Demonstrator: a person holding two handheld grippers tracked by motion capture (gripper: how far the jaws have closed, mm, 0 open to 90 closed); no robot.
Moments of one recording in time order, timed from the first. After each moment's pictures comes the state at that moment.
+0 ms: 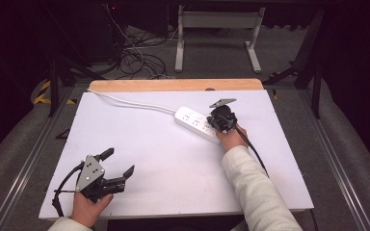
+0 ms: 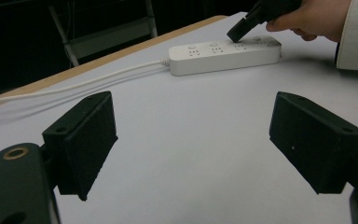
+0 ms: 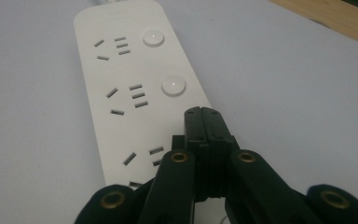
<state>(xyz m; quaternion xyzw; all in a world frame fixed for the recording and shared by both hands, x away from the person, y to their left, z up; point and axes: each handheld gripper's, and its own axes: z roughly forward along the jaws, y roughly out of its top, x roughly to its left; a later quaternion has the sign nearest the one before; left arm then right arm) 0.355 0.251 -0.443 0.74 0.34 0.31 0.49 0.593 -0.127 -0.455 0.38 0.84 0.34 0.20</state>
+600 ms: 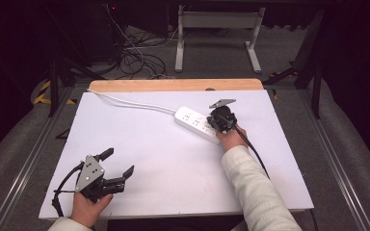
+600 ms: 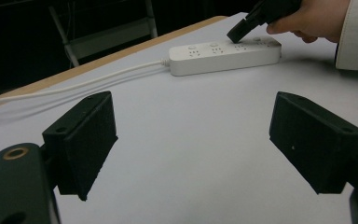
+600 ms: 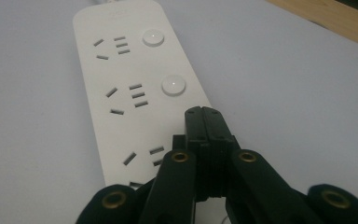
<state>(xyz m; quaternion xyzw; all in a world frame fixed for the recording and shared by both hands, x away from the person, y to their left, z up) 0.355 0.251 -0.443 0.74 0.34 0.31 0.50 0.592 -0.127 -0.457 0.38 0.83 0.33 0.21</state>
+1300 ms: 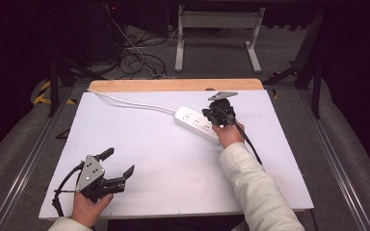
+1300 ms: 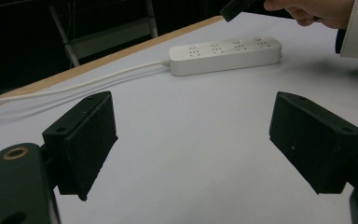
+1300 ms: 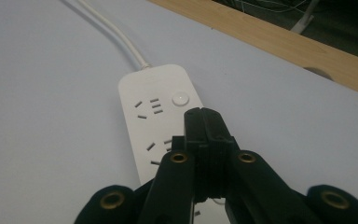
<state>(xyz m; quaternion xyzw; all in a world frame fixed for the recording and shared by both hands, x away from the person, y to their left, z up) 0.355 0.250 -0.443 0.74 0.34 0.31 0.50 0.588 -0.115 -0.421 0.37 0.82 0.39 0.20</state>
